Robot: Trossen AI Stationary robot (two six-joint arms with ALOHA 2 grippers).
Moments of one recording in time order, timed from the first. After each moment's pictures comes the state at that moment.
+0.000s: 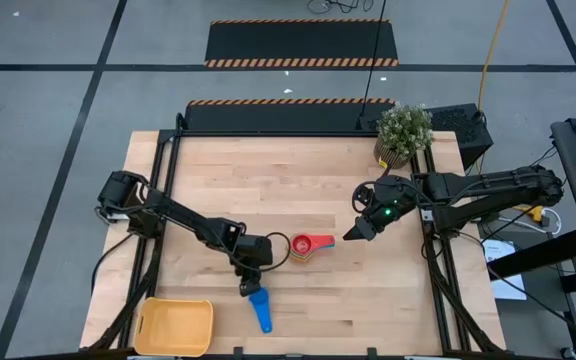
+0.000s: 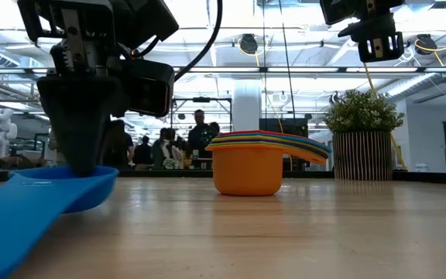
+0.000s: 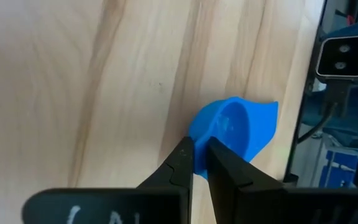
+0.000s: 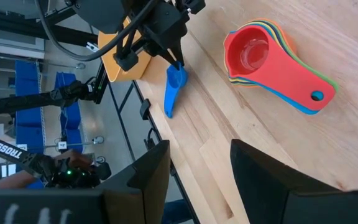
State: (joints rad) left arm -0.26 1.76 0.88 -0.12 0.49 -0.70; right arm 0.06 1.03 0.85 -0.48 -0.32 1.08
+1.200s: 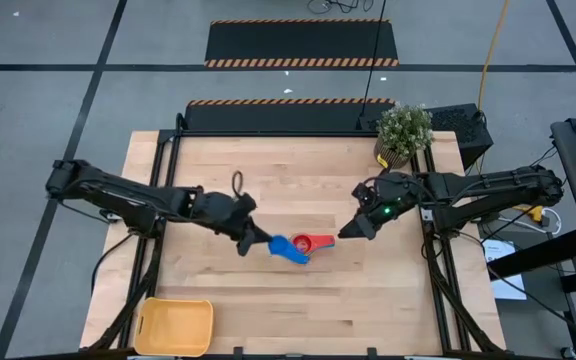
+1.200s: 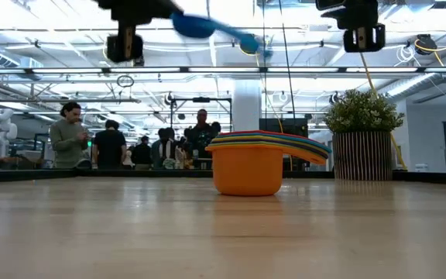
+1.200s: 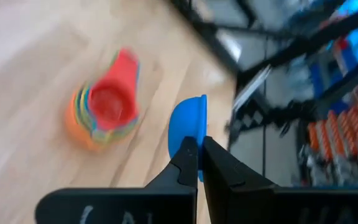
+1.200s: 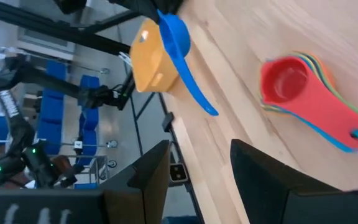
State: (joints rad) left arm -0.17 1.26 0.88 -0.10 0.07 -0.89; right arm 0.06 1.03 0.85 -0.35 -0.32 1.04
